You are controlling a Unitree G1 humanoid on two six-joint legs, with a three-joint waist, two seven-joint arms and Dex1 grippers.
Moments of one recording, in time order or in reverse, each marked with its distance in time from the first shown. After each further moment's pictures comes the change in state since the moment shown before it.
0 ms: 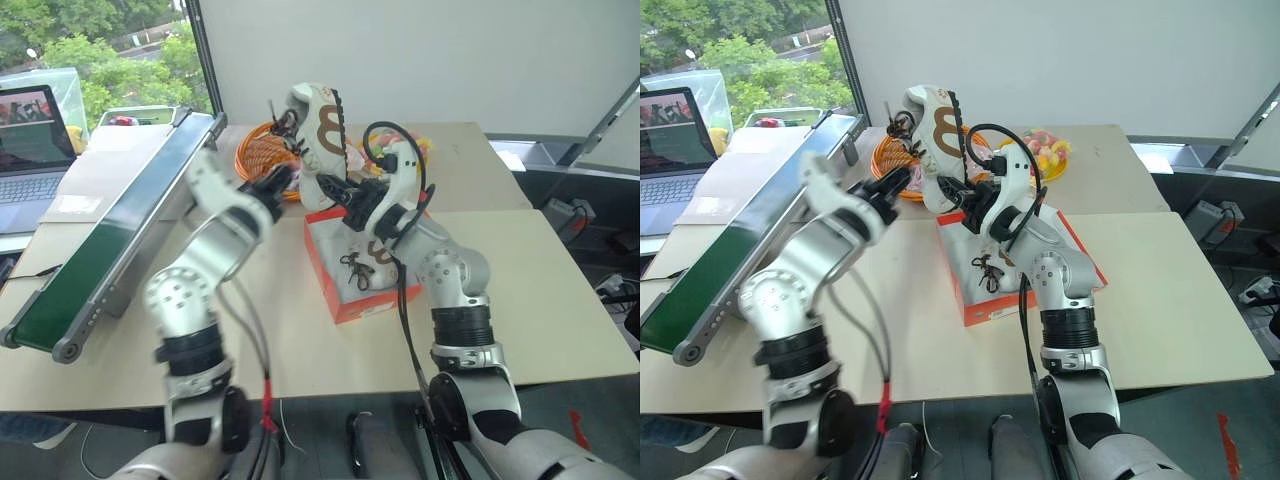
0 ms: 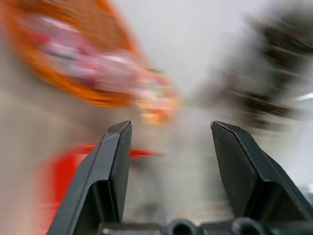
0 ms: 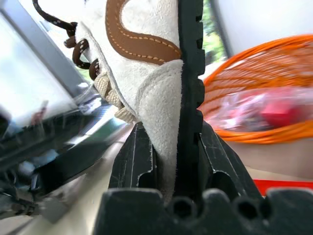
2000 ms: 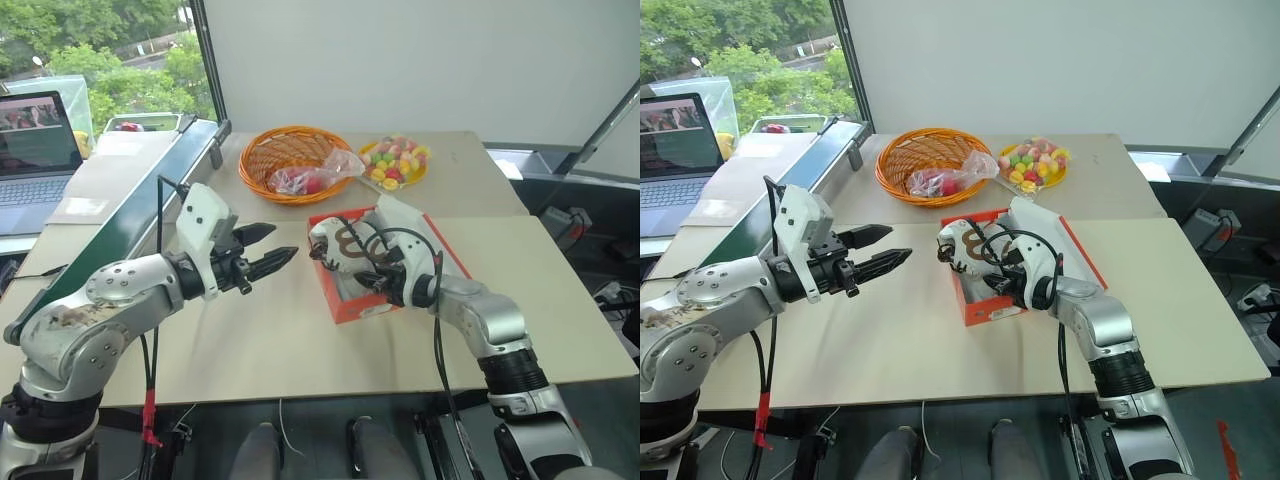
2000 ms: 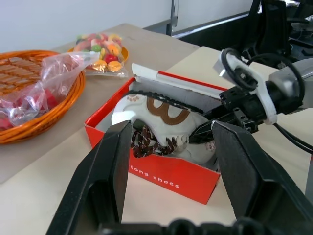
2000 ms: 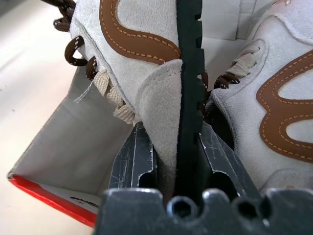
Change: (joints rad) left arm 0.175 0.571 -0.304 -0.363 0.385 0.007 -1.011; right arm 0.253 -0.261 0.250 0.044 -0.226 0.096 0.241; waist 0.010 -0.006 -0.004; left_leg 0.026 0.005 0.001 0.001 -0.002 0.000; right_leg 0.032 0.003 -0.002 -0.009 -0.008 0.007
